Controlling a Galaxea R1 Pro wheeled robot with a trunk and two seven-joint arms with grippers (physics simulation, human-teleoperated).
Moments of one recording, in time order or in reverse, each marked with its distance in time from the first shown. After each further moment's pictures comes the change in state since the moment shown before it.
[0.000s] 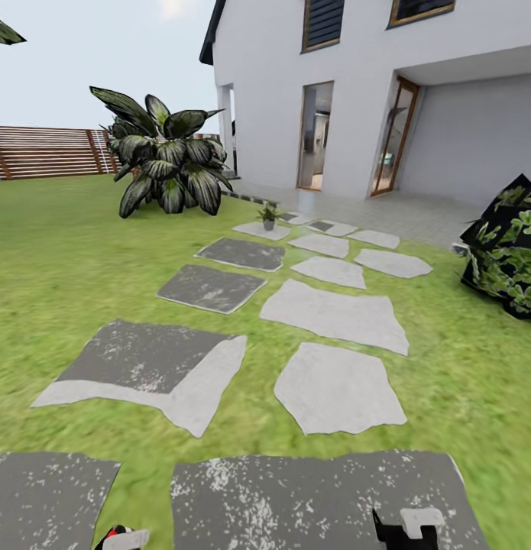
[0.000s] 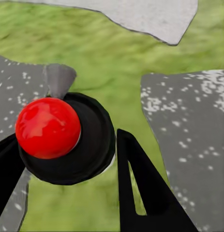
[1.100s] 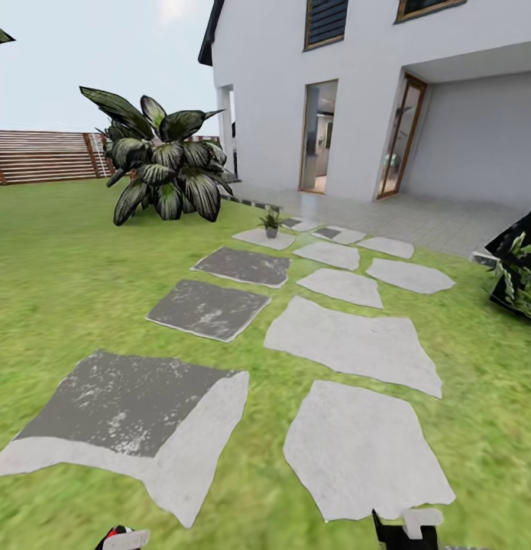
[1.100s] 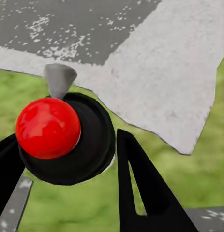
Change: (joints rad) left arm 0.000 -0.001 0.000 0.000 -0.001 0.001 0.000; right arm 0.001 0.000 0.000 0.000 0.000 0.000 0.000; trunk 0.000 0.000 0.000
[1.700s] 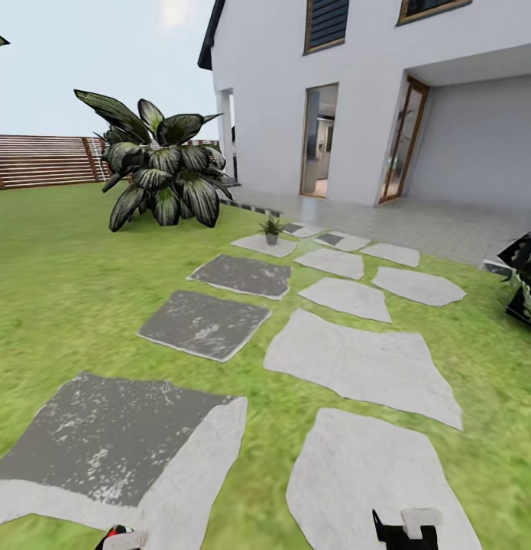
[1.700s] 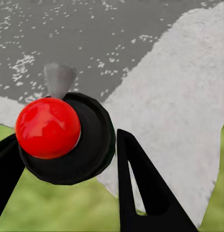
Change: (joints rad) left arm 0.000 0.000 0.000 0.000 0.000 0.000 0.000; right arm 0.000 0.000 0.000 0.000 0.000 0.000 0.000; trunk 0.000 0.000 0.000
